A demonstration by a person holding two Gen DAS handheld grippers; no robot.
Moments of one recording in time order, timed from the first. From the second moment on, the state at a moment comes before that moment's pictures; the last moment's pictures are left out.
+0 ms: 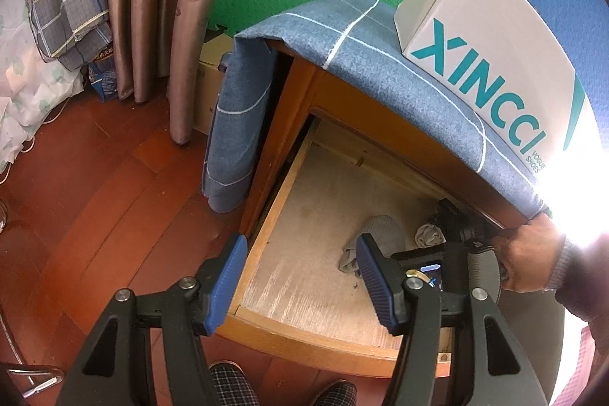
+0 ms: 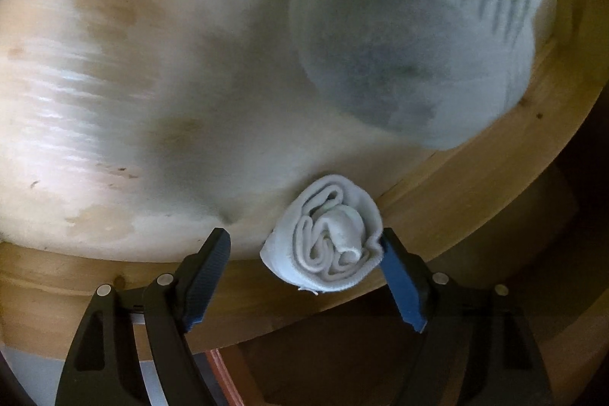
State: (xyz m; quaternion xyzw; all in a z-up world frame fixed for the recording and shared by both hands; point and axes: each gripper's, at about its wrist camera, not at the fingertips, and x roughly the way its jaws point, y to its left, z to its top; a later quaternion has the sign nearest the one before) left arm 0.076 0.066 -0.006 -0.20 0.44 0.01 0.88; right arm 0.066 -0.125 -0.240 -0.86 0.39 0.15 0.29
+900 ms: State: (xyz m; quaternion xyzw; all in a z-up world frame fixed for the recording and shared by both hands) left arm 0.077 0.070 -0.007 -0.21 0.44 0.01 0.88; right arm 0.042 -0.147 -0.251 -0.86 0.37 0.13 0.32
